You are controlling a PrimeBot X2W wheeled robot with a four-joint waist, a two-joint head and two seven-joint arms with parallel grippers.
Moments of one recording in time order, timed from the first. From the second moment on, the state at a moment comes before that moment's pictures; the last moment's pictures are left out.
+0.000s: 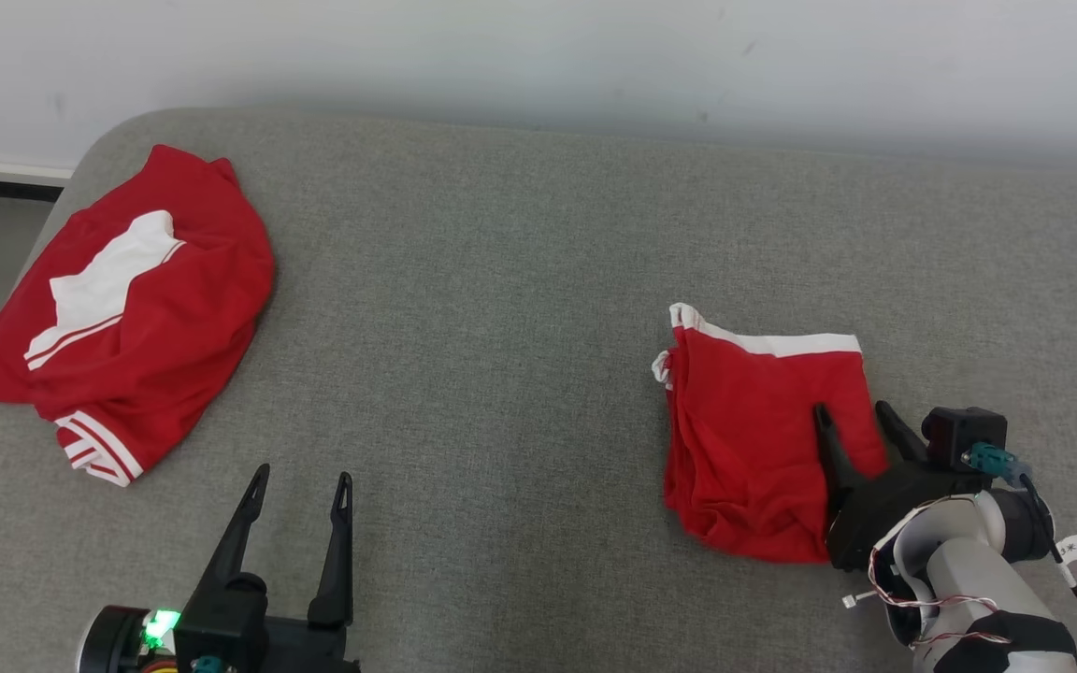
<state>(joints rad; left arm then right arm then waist) -0.08 0.08 -0.09 0.15 -0.02 -0.08 -0.26 -0.51 -0.24 0.08 0.85 0.29 0.13 -0.17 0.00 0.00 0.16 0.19</state>
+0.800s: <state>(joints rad) -0.16 0.07 -0.09 0.10 -0.03 -0.09 -0.26 -0.70 -0.42 0.30 0.82 0.36 0.13 -0.12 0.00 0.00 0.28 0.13</state>
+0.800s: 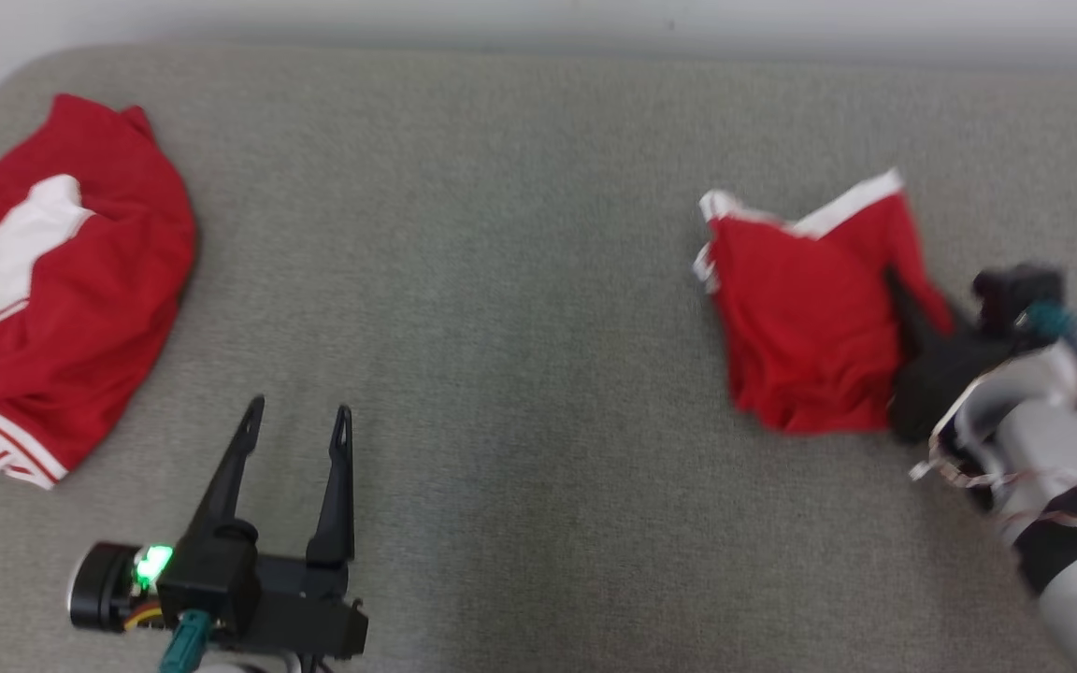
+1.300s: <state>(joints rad) -0.37 0.06 -0.16 -0.06 0.01 -0.10 -0.26 -0.89 -0.82 0.29 0.64 0.45 0.13 -0.02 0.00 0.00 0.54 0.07</state>
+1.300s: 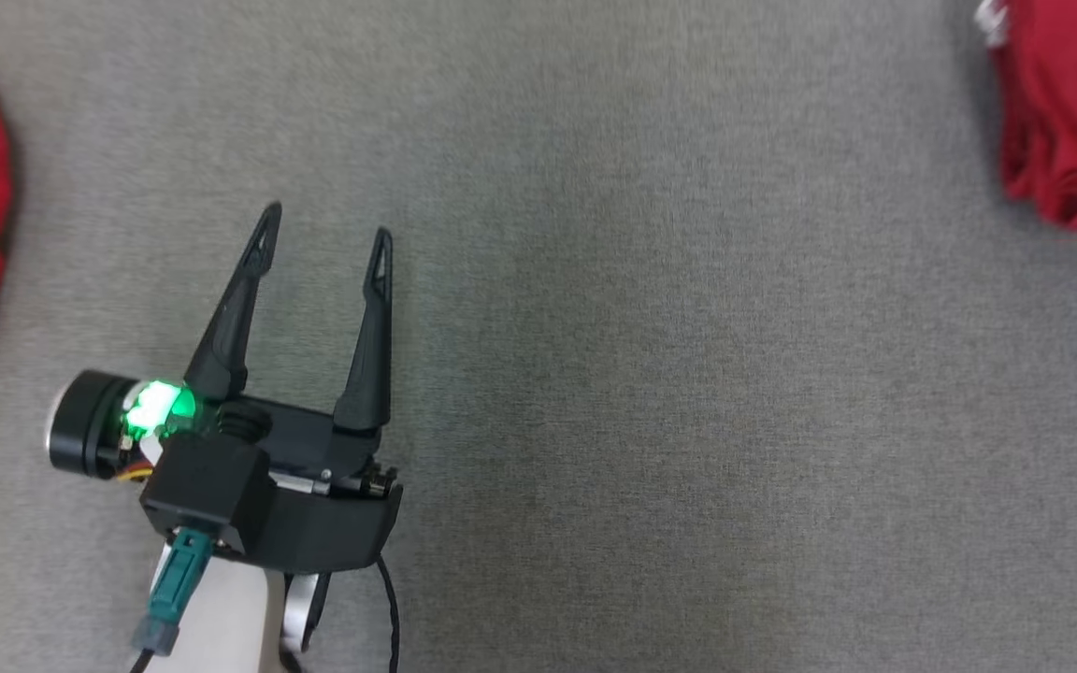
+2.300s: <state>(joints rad) -0.41 0.14 -0.21 -0.24 0.03 -0.03 -0.26 -1.00 -1.06 0.14 0.59 0.42 0.13 0.09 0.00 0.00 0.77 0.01</state>
